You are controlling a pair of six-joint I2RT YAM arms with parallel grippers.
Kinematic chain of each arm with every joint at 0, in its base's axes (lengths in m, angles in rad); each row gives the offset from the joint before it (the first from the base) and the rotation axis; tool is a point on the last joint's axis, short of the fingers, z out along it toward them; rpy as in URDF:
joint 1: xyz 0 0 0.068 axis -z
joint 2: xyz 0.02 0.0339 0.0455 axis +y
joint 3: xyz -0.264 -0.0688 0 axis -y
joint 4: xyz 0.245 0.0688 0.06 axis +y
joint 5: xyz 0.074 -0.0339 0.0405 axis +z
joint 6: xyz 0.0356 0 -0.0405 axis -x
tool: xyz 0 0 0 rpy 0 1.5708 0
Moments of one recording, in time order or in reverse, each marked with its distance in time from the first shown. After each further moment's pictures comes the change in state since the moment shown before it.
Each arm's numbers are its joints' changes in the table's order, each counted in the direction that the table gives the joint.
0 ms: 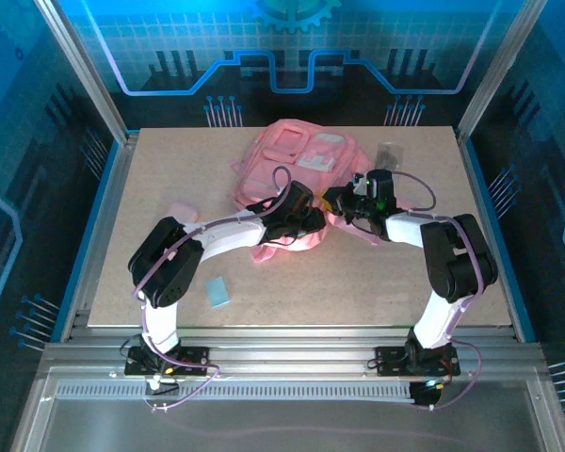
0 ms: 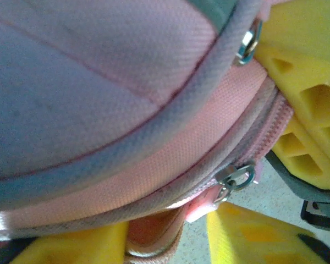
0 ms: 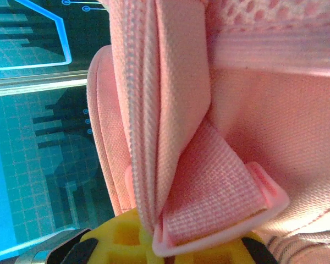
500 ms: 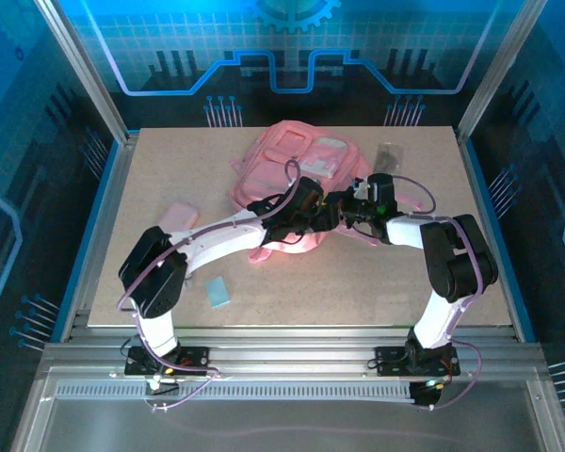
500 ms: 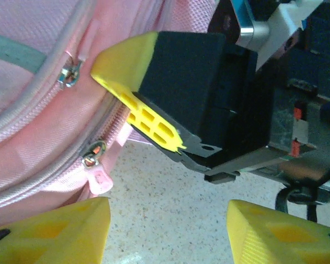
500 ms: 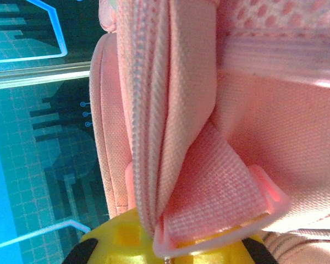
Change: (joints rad) left arm 0.077 -0.084 0.092 0.132 0.097 -0.145; right arm 0.008 0.002 -0.036 -0.017 0.032 0.005
